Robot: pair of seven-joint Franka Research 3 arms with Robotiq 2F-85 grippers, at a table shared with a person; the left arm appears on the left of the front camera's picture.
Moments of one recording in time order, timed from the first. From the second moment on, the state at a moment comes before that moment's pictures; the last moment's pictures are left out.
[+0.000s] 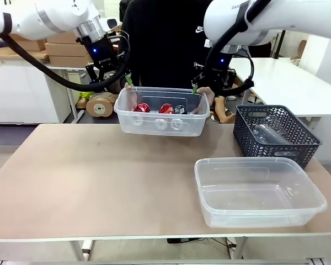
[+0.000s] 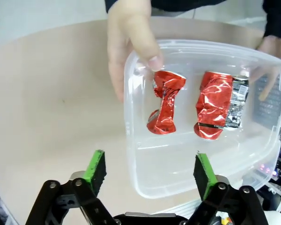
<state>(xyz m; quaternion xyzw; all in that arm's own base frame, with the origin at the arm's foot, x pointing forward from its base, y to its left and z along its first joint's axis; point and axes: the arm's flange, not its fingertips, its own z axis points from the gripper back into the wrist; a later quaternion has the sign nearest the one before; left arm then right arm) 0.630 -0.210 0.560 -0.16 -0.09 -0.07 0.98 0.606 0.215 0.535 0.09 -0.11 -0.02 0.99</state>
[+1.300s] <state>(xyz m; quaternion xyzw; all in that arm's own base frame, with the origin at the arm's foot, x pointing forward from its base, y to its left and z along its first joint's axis) 0.614 -0.214 0.562 -0.18 -0.08 -0.10 0.98 0.585 0.181 0.555 0.10 -0.09 -0.02 0.99</state>
